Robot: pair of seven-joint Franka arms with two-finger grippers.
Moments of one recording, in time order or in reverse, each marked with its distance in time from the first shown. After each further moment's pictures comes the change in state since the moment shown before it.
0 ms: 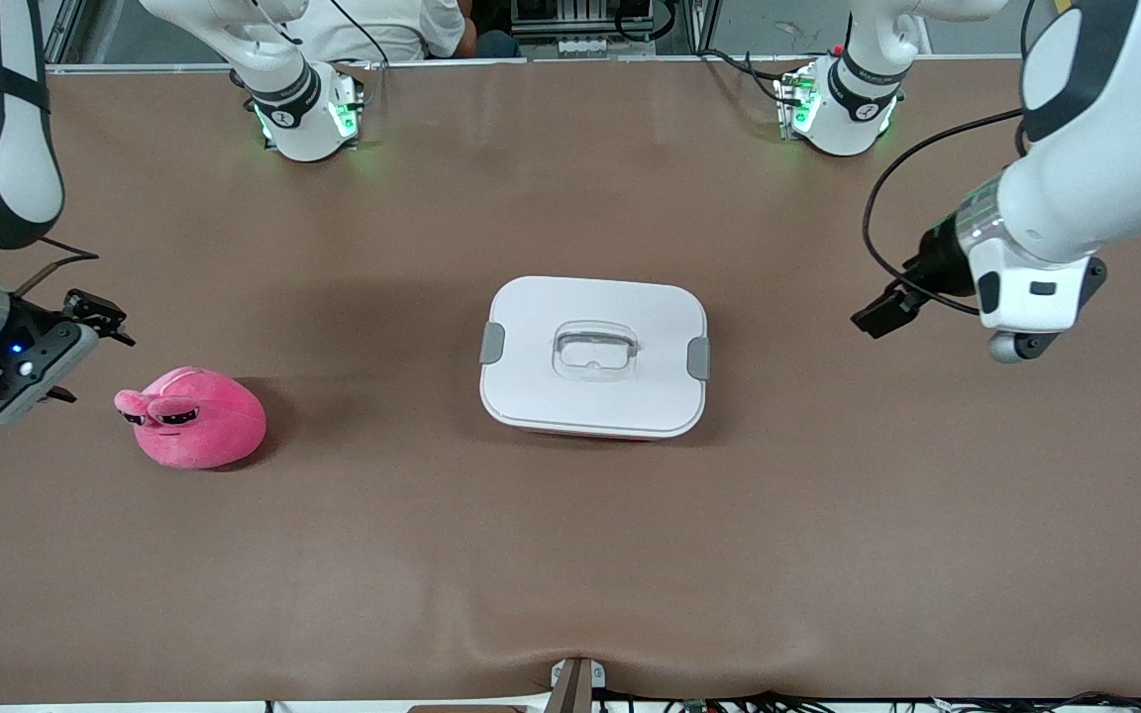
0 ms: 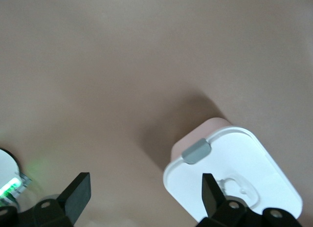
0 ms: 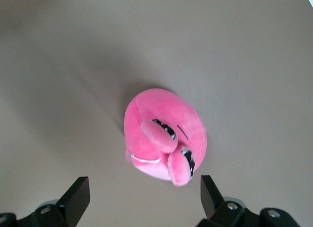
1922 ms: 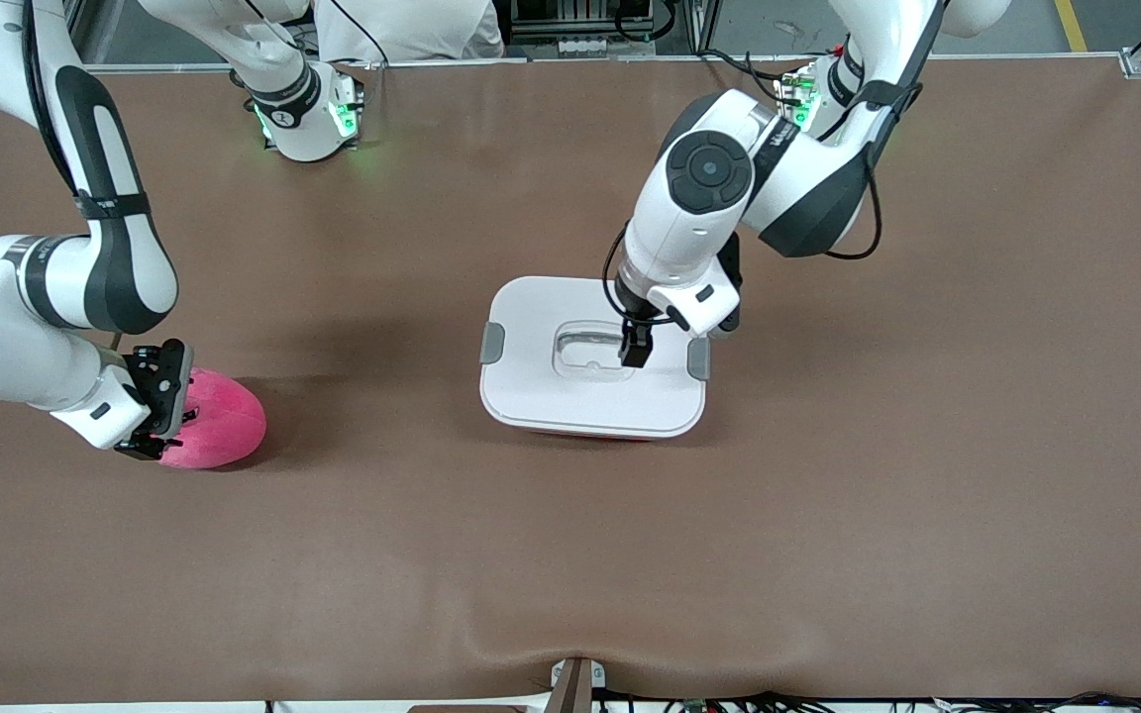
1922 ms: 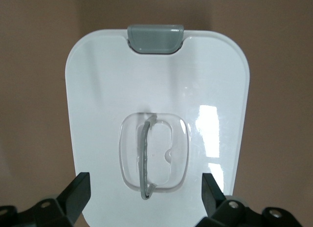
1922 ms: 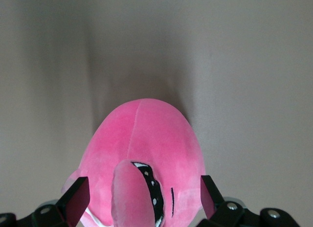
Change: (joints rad) left arm -0.389 0.262 -0.005 0.001 0.006 0.392 -1.055; right arm 0.019 0.173 -0.008 -0.123 0.000 0.273 -0.559
